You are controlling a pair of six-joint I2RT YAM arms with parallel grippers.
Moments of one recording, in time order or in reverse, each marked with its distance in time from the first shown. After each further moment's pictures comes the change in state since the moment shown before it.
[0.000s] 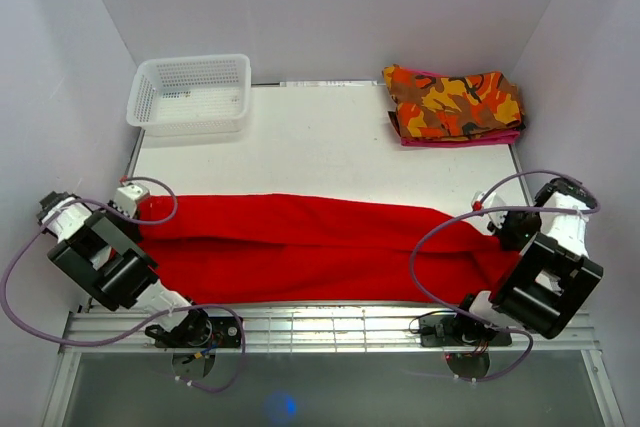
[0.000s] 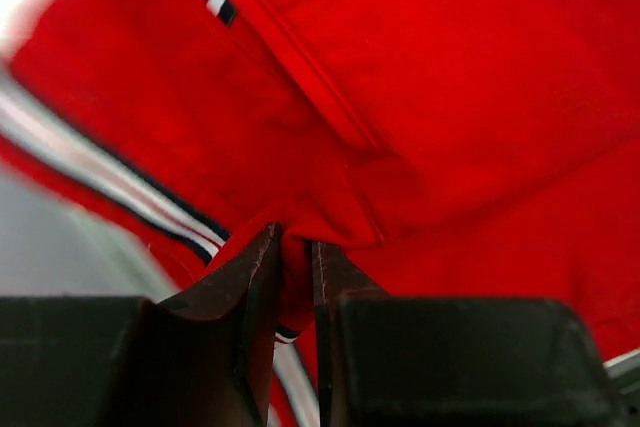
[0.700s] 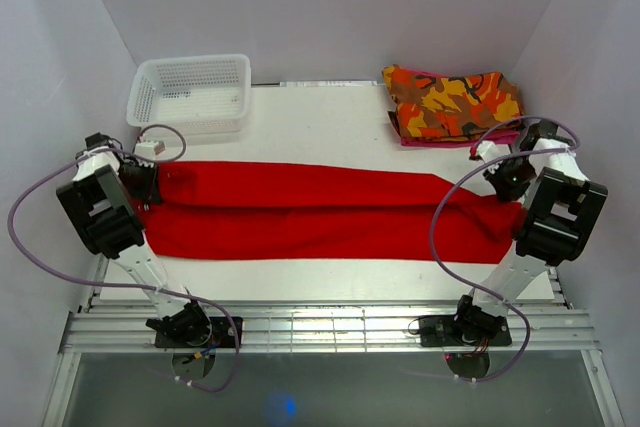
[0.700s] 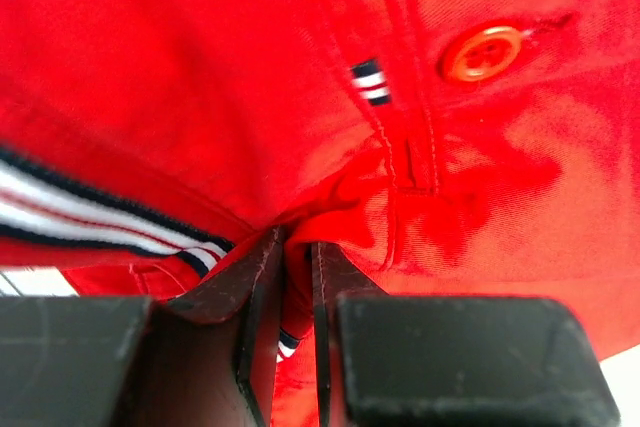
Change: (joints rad) left arm -0.333 0.388 0.279 0.125 -0.262 -0.670; right arm 0.203 0.486 0.338 0.212 0.134 0.390
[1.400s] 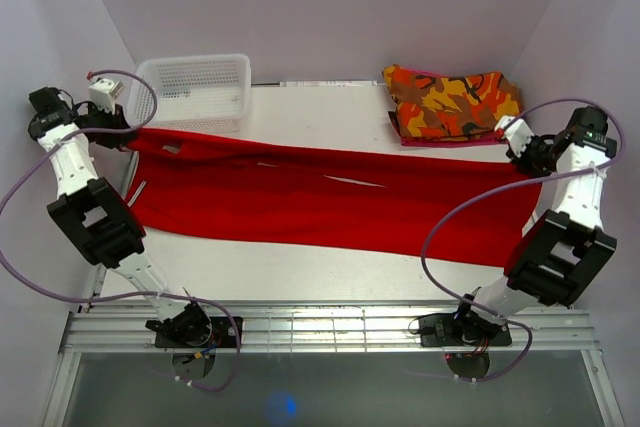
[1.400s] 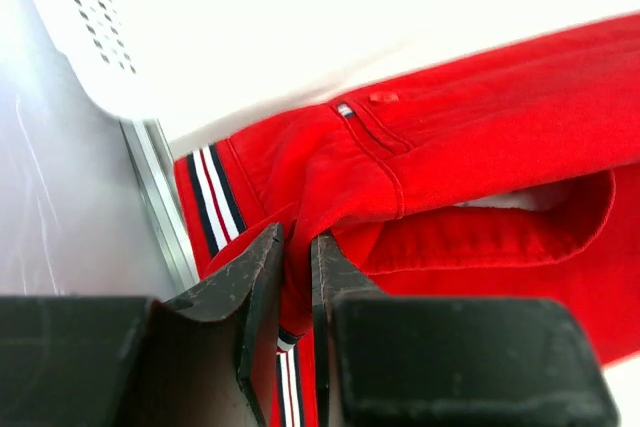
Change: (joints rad) left arm 0.030 -0.011 0.459 0.036 0.351 -0.097; right arm -0.082 -0.224 0.165 -0.076 -0.235 -0.090
